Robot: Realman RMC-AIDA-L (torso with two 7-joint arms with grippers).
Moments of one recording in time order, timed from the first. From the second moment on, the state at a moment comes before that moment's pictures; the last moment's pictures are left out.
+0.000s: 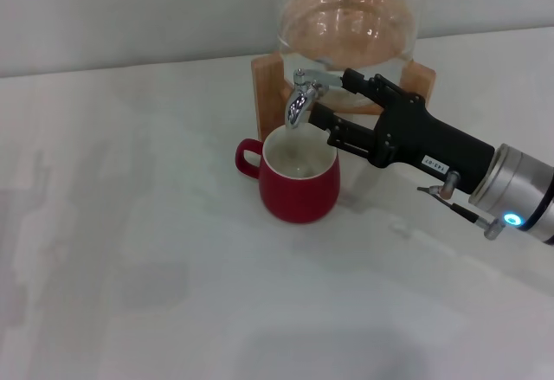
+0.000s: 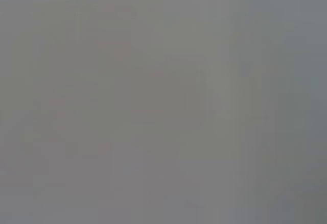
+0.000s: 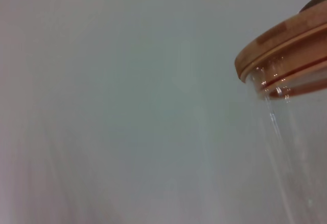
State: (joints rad) left arm -0.35 -2.09 2.08 0.30 -0.69 1.24 0.10; right arm 0.48 2.02 -1.73 -0.22 -0.37 -1.44 0.79
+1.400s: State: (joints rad) left arm -0.35 -2.09 2.09 0.29 -0.69 1.24 0.10; right arm 0.47 2.03 -1.78 -0.27 -0.36 -1.44 0.81
